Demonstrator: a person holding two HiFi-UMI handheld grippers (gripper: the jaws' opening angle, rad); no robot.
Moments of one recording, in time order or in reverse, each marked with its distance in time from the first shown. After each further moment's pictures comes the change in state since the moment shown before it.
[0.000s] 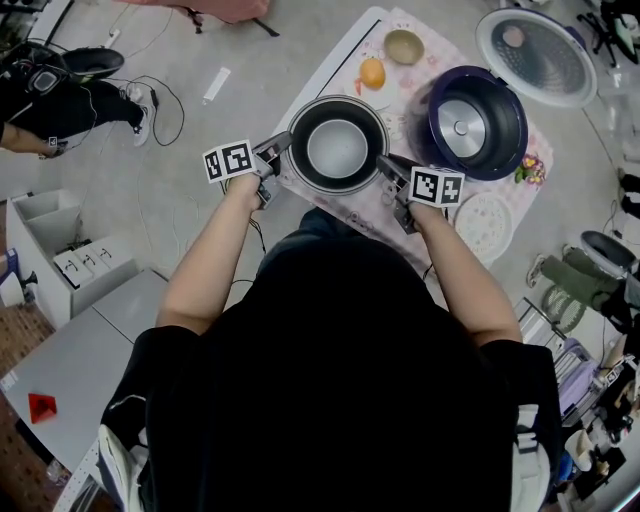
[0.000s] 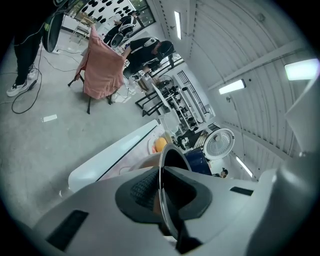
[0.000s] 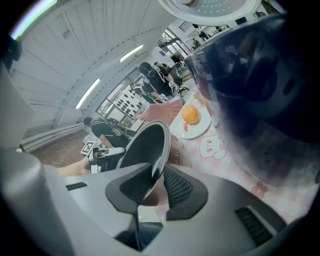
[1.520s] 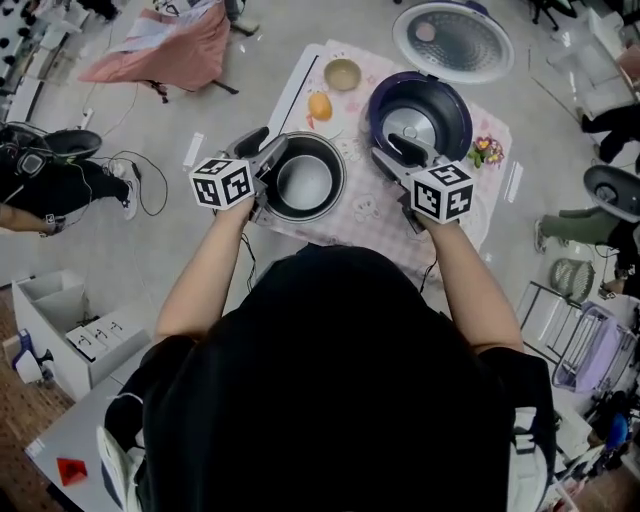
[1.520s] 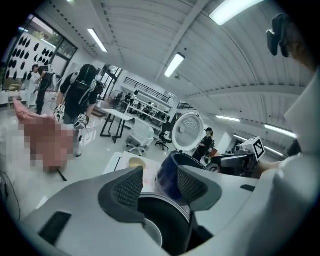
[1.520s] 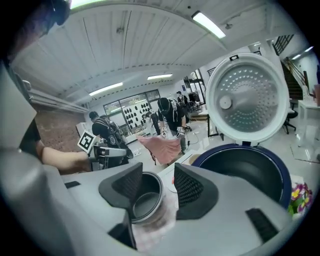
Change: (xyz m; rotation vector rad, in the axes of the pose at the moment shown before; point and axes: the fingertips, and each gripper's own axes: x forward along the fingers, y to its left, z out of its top) left arm 0.029 -0.182 0.064 0.684 -0.055 -0.068; right arm -0.145 0.065 0.122 -0.415 -0.298 -0.154
